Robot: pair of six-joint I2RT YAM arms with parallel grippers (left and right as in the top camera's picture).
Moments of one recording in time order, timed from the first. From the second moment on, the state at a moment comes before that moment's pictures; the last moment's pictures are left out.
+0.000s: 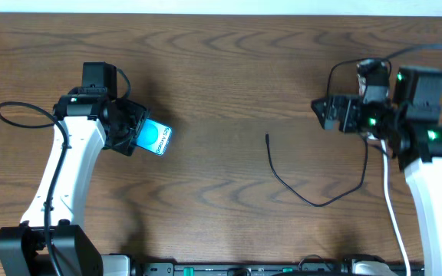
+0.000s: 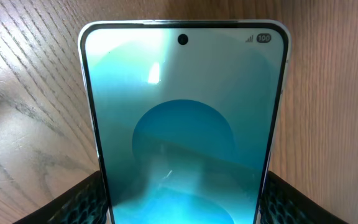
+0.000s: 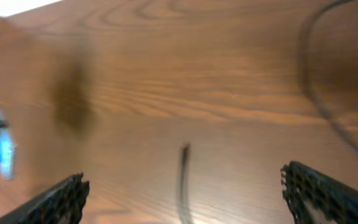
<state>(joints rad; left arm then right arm) 0.02 1.53 1.21 -0.96 0.17 -1.14 -0.04 1.31 1.21 -0.77 -0.50 0.12</state>
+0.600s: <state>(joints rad) 0.02 1.53 1.21 -0.97 0.20 -1.15 0.18 1.68 1.21 -0.41 -0.93 0.42</state>
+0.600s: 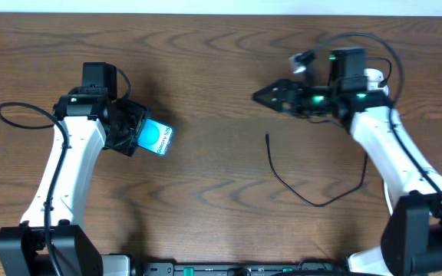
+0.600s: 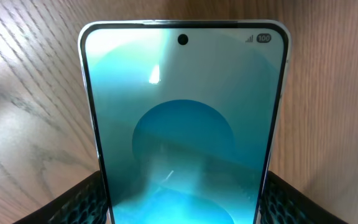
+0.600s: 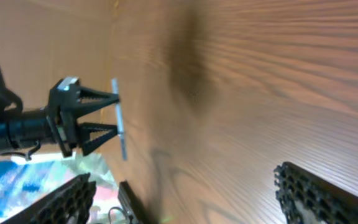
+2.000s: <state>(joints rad) -0.14 1.53 1.21 -0.93 0.34 -1.33 0.51 1.70 1.21 -0.32 -0.74 0.54</state>
